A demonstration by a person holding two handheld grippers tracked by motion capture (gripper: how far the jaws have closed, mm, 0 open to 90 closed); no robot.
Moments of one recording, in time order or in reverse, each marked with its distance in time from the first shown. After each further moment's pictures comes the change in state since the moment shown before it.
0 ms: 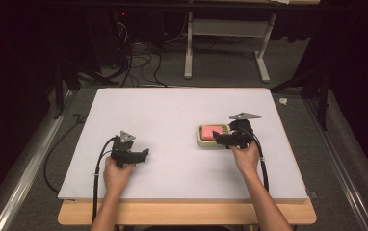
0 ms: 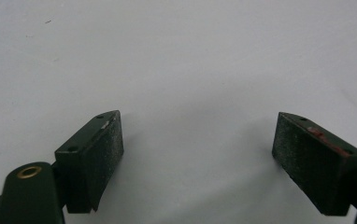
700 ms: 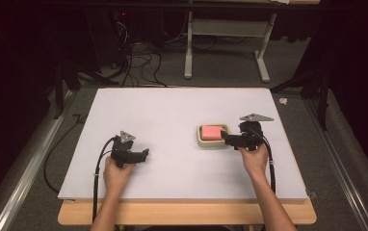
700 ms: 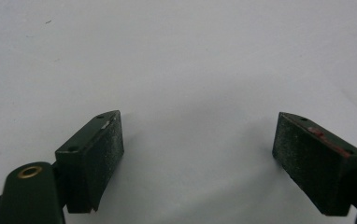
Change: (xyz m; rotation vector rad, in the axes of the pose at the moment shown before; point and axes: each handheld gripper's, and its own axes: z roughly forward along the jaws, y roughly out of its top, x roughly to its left) left arm 0.000 0.000 0.000 0.000 0.002 0.001; right arm -0.015 -0.007 -0.020 -0.048 -0.004 0.024
